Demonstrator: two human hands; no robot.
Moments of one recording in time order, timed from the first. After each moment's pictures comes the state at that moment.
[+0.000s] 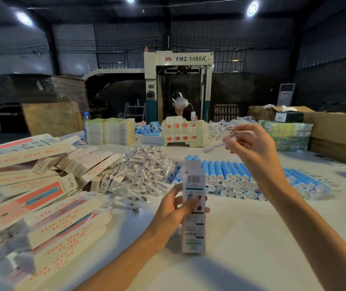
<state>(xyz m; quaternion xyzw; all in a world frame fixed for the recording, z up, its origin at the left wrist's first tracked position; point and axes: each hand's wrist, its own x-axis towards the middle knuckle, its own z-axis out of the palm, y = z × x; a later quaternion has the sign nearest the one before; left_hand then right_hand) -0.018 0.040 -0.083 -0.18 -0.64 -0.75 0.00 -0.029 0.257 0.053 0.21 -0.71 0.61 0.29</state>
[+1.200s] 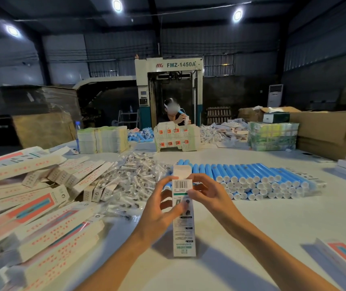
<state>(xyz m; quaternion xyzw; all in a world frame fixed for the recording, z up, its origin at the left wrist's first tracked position) -0.018 0.032 -0.070 -0.25 -0.73 -0.62 0.16 -0.037 0.227 -0.045 0.27 -0.69 0.66 0.08</state>
